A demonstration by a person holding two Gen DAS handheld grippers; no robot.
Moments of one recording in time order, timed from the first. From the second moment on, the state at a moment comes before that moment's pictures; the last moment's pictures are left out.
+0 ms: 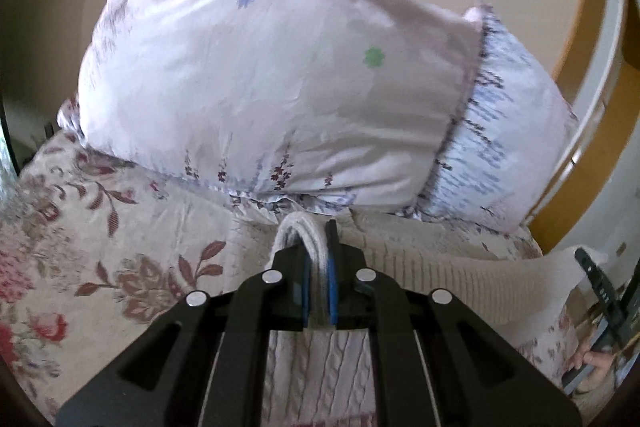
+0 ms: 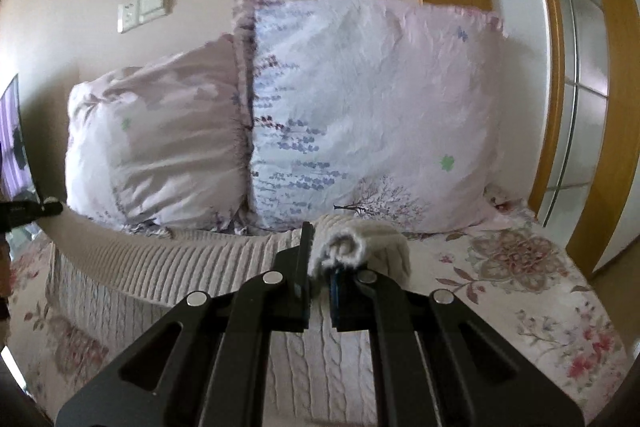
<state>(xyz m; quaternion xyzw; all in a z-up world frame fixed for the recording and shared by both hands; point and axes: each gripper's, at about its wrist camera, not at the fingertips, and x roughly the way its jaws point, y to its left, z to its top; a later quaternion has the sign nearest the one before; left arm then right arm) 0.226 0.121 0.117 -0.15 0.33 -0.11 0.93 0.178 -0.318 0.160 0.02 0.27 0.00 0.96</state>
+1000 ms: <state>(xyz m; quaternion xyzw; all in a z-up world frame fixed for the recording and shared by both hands) 0.280 0.151 0.051 -0.27 0.40 -0.10 0.87 0.243 -0.390 0.083 0.22 0.39 -0.03 0.89</state>
